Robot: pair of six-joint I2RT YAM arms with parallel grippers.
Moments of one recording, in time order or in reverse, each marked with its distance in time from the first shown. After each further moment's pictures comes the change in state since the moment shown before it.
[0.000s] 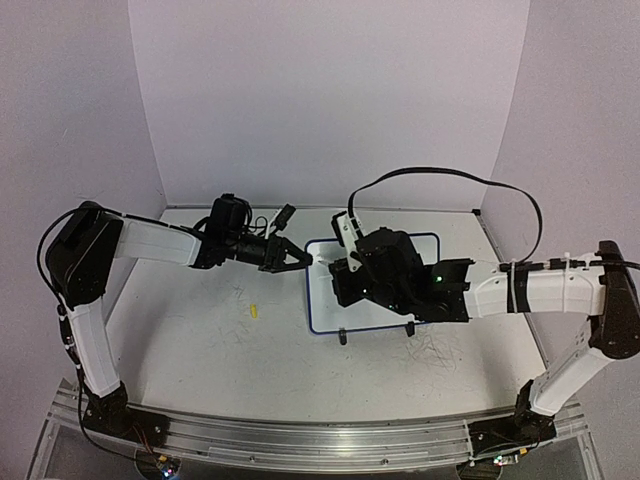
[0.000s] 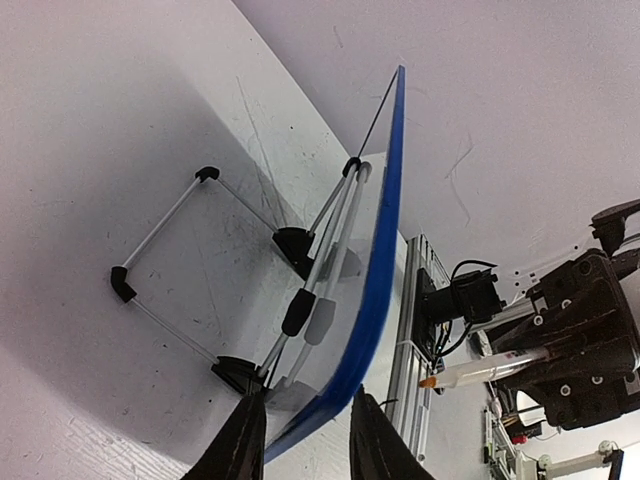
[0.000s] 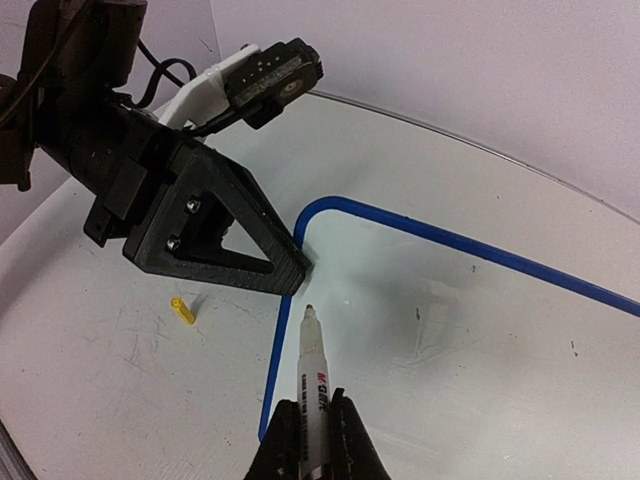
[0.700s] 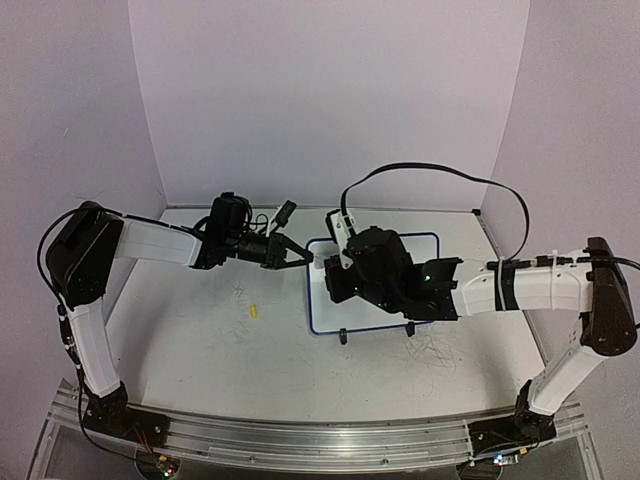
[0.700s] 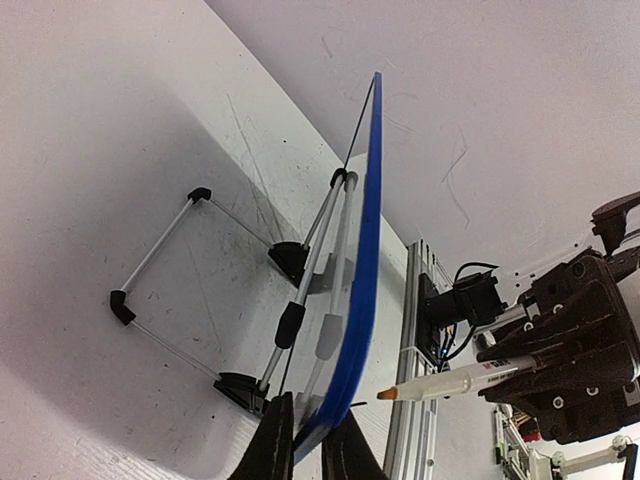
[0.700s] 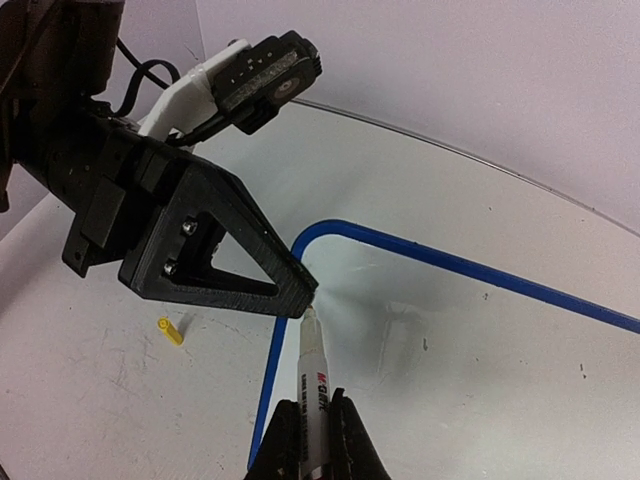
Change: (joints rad) left arm -0.007 0.000 0.000 0.050 -0.005 0.007; right arm 0.000 0.068 0.047 0.032 0.046 -0.014
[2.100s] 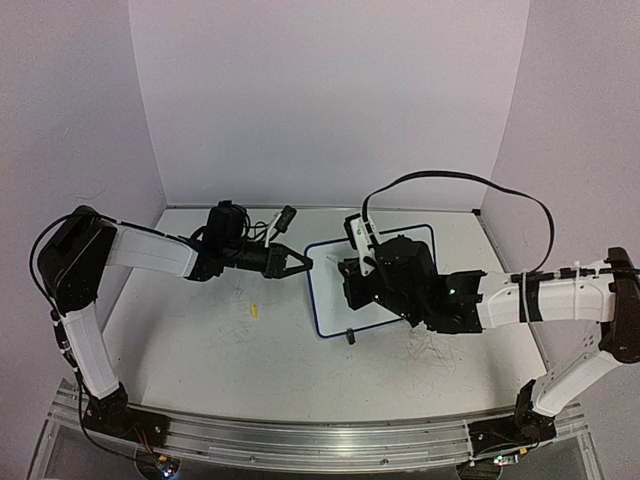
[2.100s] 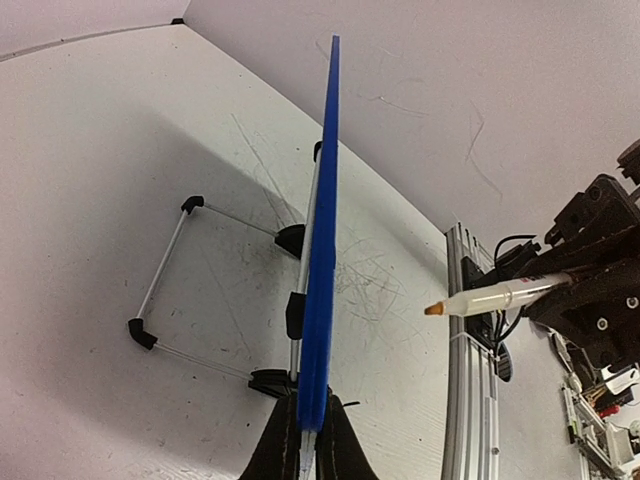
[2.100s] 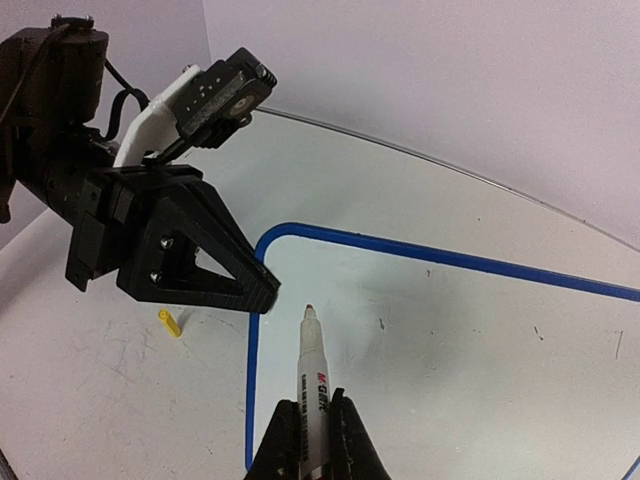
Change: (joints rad) left arm -0.038 -0.055 -0.107 0.079 -0.097 0.181; right arm 0.000 -0.131 -0.164 0.108 -0.008 -0.047
